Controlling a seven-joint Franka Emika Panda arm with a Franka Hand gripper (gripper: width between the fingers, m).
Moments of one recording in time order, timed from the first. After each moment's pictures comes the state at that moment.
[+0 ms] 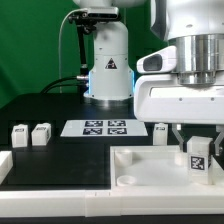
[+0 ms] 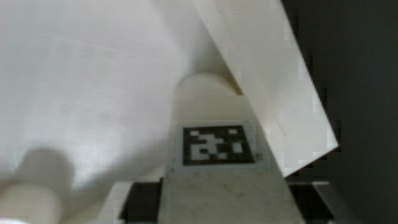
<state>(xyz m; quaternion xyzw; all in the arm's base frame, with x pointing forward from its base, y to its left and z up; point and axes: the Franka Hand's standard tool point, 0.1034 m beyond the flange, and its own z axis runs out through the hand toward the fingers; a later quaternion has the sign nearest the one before) 0.622 0.119 0.072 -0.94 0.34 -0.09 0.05</state>
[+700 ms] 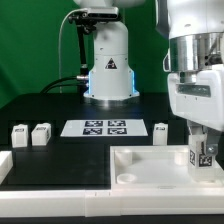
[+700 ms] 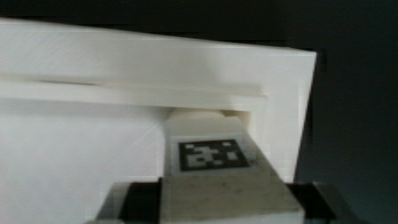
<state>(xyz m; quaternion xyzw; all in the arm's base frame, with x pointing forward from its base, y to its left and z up) 0.621 0.124 0.074 -0.72 0.68 -0.05 0.09</state>
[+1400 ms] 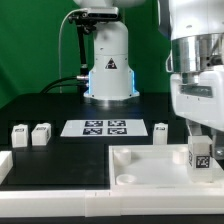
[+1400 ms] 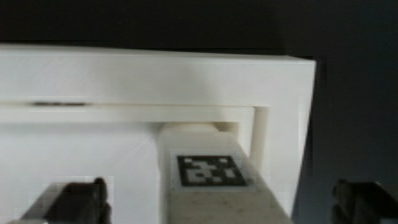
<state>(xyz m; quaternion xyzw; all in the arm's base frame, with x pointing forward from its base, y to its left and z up) 0.619 0.129 0.073 -0.79 0.60 -0.06 0.08</state>
